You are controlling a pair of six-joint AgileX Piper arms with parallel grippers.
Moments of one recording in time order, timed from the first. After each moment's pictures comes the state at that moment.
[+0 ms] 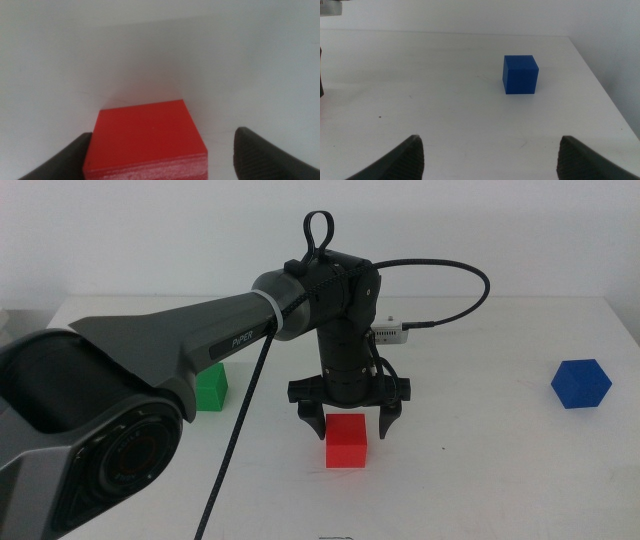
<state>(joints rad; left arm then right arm) -0.65 2.26 -1.92 -0.13 1.22 -0.51 0.08 0.00 0.03 -0.17 0.30 0.14</state>
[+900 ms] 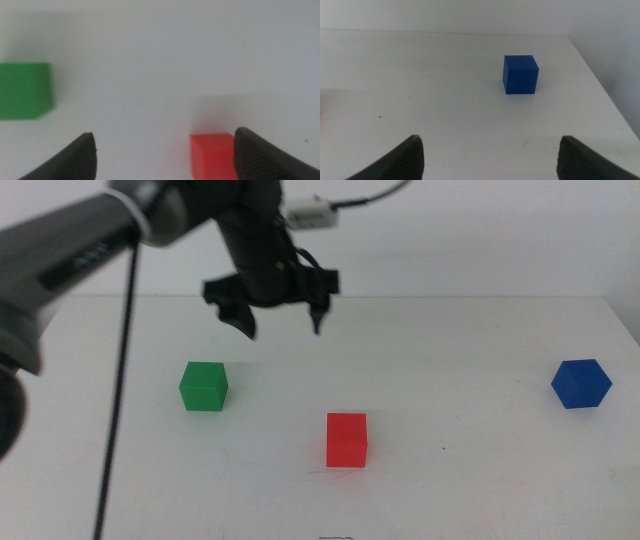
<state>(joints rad) -0.49 2.00 -1.92 -0.02 1.24 -0.43 0.08 0.00 0.03 -0.17 0.30 0.14</state>
